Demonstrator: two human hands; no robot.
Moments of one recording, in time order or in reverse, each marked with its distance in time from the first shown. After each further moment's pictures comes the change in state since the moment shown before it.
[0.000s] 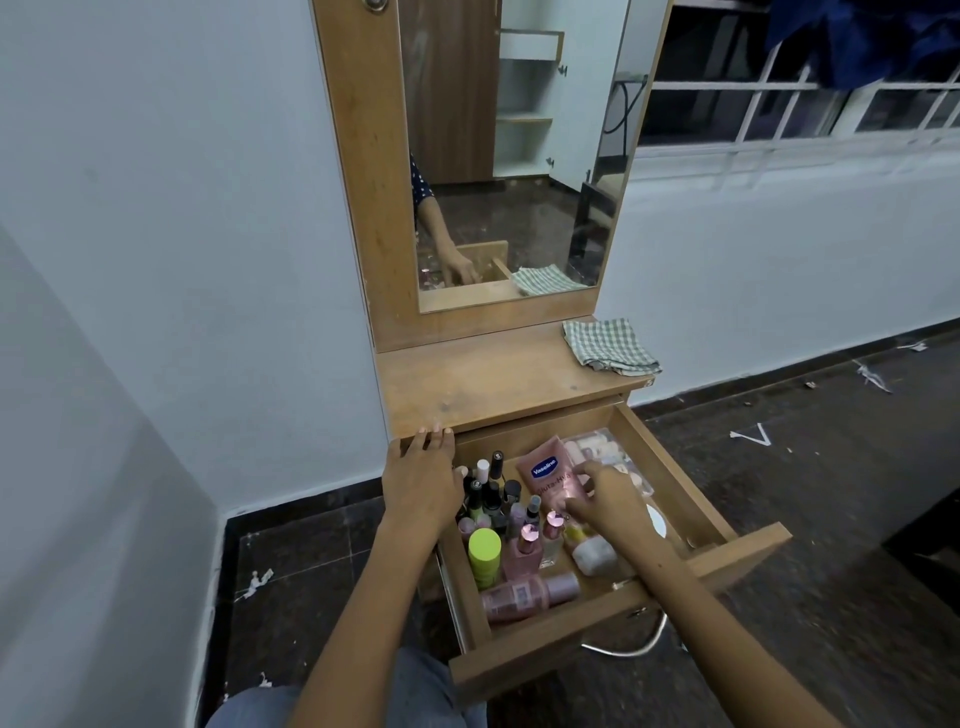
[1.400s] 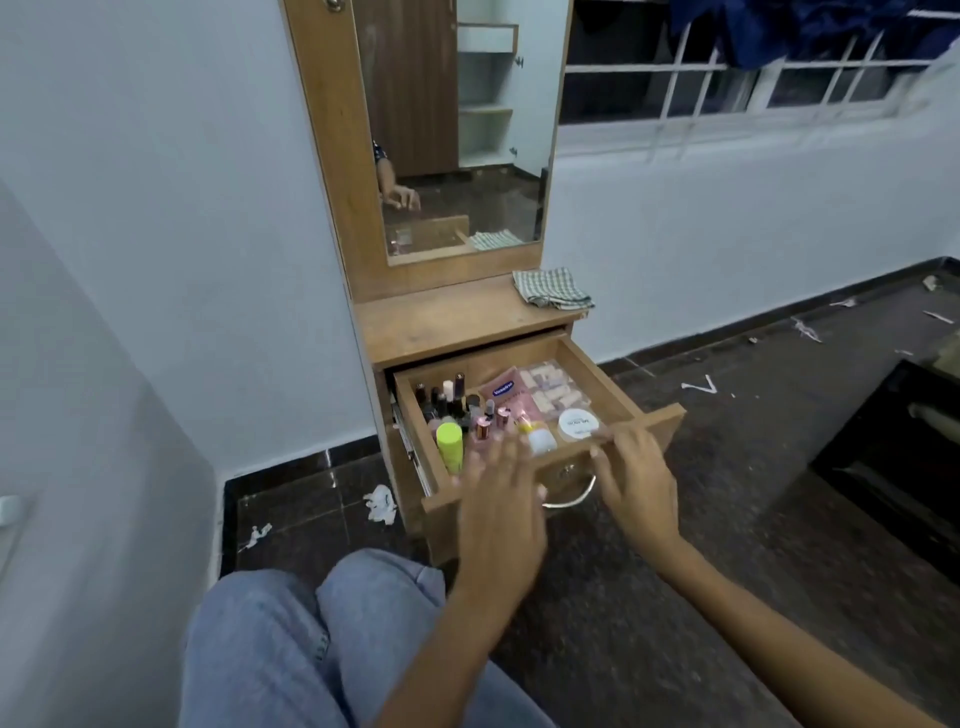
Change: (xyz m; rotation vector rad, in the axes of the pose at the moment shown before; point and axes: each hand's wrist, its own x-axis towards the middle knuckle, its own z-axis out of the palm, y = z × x) left_hand -0.184 0.112 0.048 -0.338 0.467 0.256; right_hand -0.177 0.051 -0.025 0.140 0.617 -0.332
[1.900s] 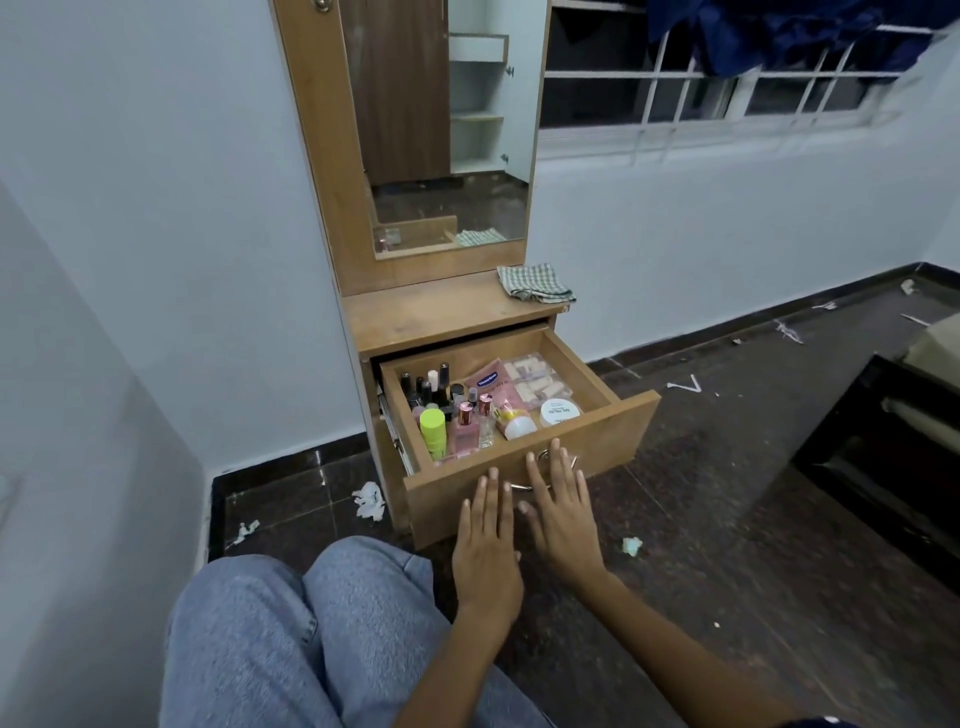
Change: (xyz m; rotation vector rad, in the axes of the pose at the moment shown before) left_hand -0.060 -0.009 0.078 0.257 -0.264 -0.114; right_hand -0.072 0.019 0.072 -0.225 -0.292 -0.091
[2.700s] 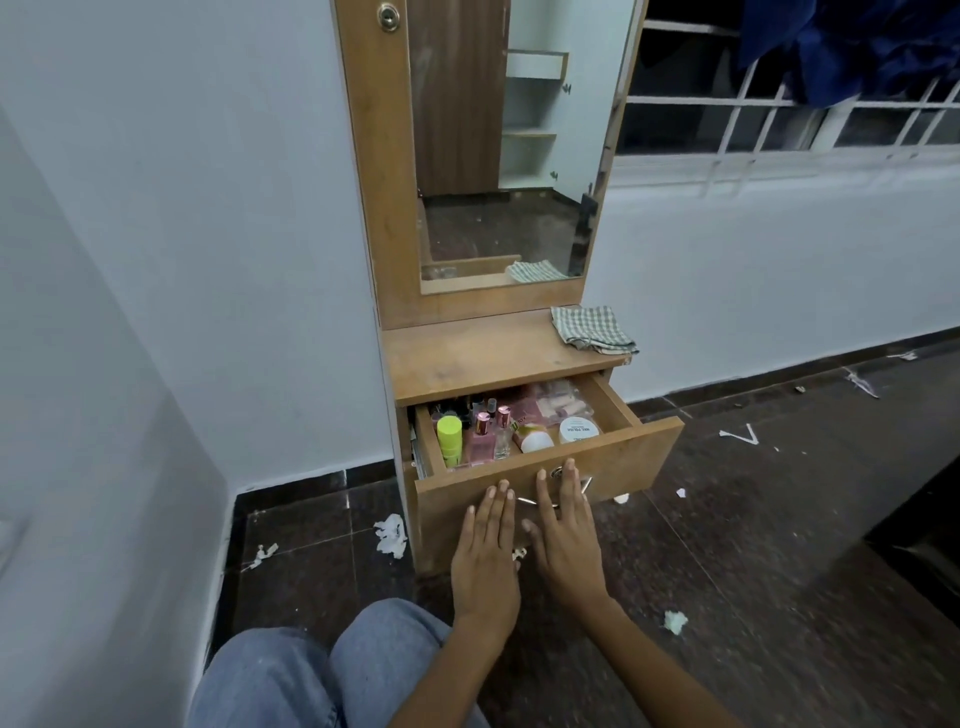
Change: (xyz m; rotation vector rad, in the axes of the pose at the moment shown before) left_hand 0.092 -0.053 0.005 -0.014 -0.002 -0.050; right_hand 0.096 -0.010 0.046 0.046 0.002 -0.048
